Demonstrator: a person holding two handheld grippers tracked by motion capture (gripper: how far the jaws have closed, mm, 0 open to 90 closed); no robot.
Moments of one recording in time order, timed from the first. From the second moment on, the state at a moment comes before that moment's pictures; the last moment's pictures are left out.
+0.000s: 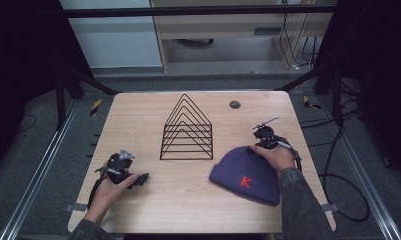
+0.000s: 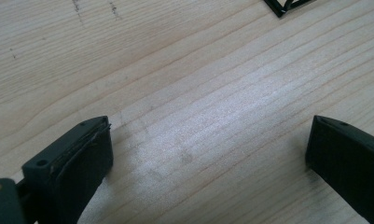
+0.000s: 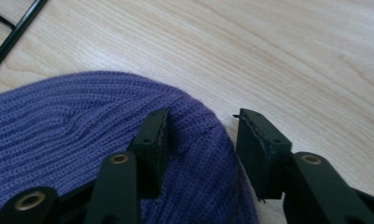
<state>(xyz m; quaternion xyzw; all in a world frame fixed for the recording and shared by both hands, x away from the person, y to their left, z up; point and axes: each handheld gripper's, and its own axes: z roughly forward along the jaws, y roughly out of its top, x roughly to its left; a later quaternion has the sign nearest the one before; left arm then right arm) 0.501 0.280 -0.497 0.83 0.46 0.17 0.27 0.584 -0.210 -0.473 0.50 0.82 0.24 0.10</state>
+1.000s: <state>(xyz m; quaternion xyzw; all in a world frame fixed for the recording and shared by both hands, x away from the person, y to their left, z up) 0.501 0.280 -0.498 0.83 0.45 0.16 0.28 0.529 -0.211 -0.409 0.43 0.83 0.34 0.12</state>
